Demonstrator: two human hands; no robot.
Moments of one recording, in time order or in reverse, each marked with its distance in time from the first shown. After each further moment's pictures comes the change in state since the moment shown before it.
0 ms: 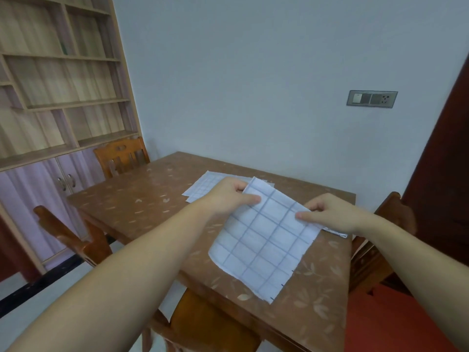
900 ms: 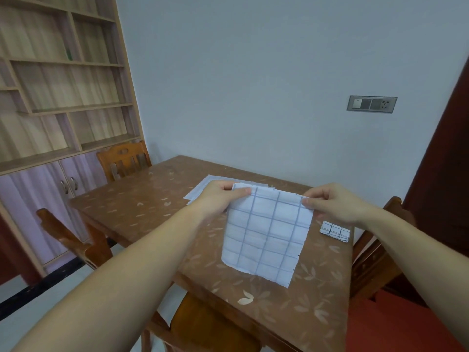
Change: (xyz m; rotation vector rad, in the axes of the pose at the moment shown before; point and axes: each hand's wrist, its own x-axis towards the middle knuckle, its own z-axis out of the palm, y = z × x) left_hand -0.006 -0.008 -0.012 -0.276 0.113 -0.049; right_hand 0.008 -0.001 -0.015 0.136 0.115 -0.044
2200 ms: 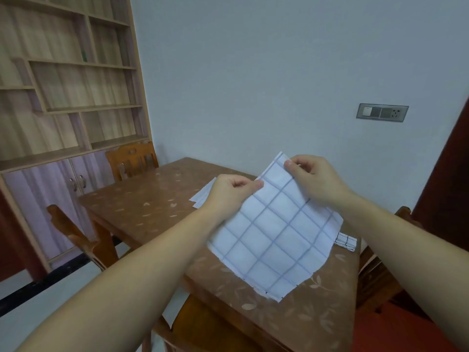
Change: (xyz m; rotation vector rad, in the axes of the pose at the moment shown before) left_hand -0.010 0.013 0.005 0.035 0.165 0.244; right_hand 0.033 -0.075 0.027 0.083 0.329 -0.293
